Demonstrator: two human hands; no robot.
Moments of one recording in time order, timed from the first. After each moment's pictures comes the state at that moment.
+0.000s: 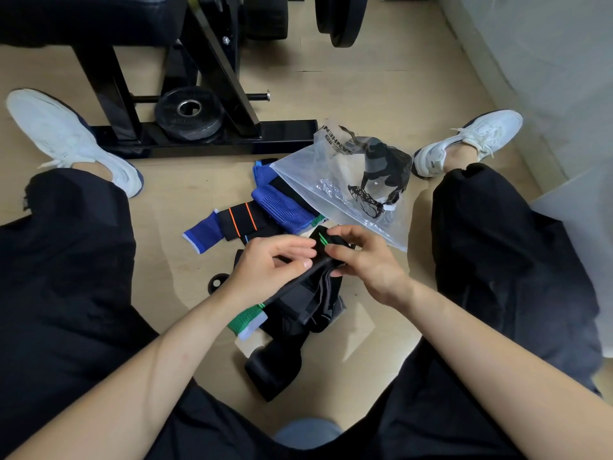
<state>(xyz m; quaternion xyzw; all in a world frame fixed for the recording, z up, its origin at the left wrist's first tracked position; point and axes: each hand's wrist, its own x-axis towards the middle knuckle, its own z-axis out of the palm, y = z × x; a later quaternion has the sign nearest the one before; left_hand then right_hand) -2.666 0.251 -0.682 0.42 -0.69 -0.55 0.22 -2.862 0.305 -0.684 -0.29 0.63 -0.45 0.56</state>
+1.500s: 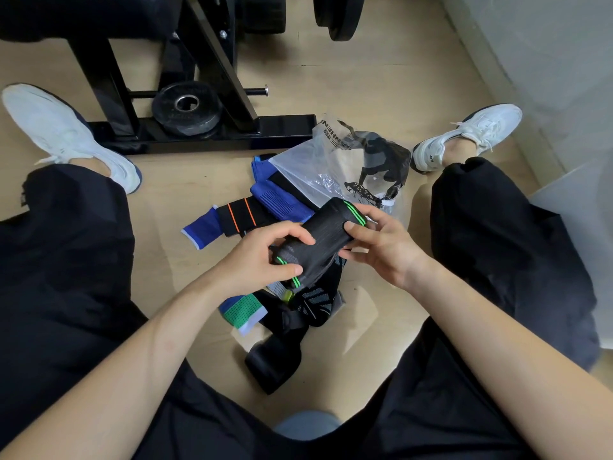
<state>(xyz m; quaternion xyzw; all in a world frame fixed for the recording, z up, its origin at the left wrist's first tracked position) -2.652 0.237 -0.667 0.35 -0.74 -0.56 0.14 -2.893 0.300 -0.681 -0.20 0.56 -0.50 0.63</state>
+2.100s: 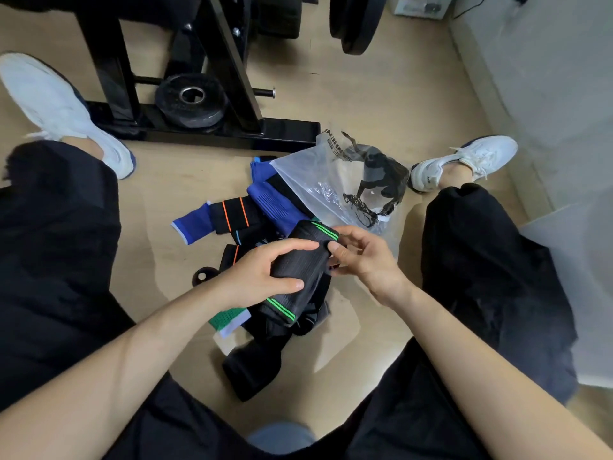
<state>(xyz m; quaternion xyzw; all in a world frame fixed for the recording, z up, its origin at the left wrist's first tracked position) -2.658 0.251 -0.688 0.36 -0.70 -0.60 0.12 -2.890 0.301 -0.702 -0.38 0.61 -0.43 0.56</state>
